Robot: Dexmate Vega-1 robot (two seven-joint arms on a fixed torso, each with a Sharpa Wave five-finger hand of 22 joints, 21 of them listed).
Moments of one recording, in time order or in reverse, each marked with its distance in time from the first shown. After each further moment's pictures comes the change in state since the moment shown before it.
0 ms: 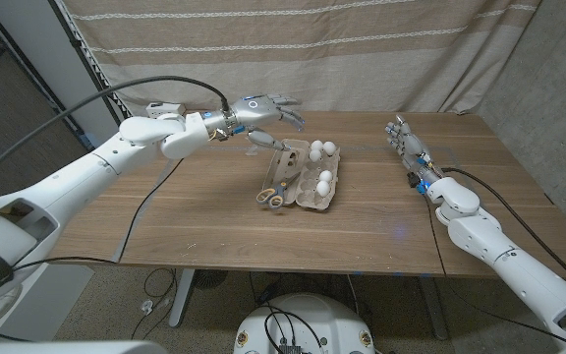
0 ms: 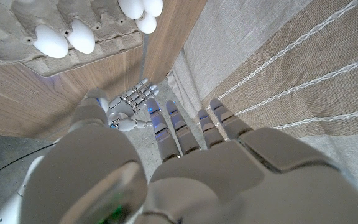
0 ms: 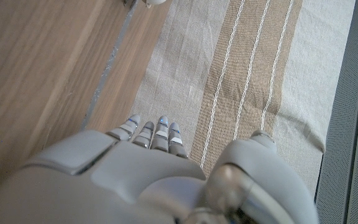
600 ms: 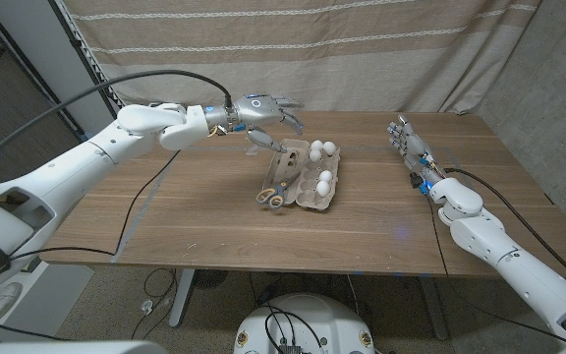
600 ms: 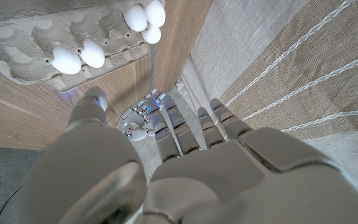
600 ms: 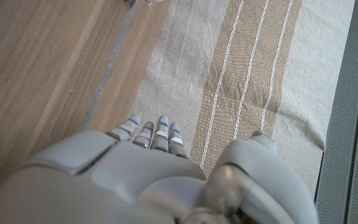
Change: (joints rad) left arm -0.057 0.012 0.024 -0.010 0.050 -0.041 -0.046; left_hand 0.028 -0.009 0.014 0.005 0.009 -0.010 -0.005 -0.015 -0.002 0.094 0.003 0.025 0.014 0.037 0.001 0.008 0.000 0.000 0.000 0.000 0.000; right arm -0.005 -0.006 0.006 0.000 0.010 0.001 0.009; right_hand 0.000 0.000 0.000 0.000 0.000 0.000 0.000 0.000 0.000 0.000 0.000 0.000 0.000 0.000 0.000 0.000 0.000 0.000 0.000 0.000 0.000
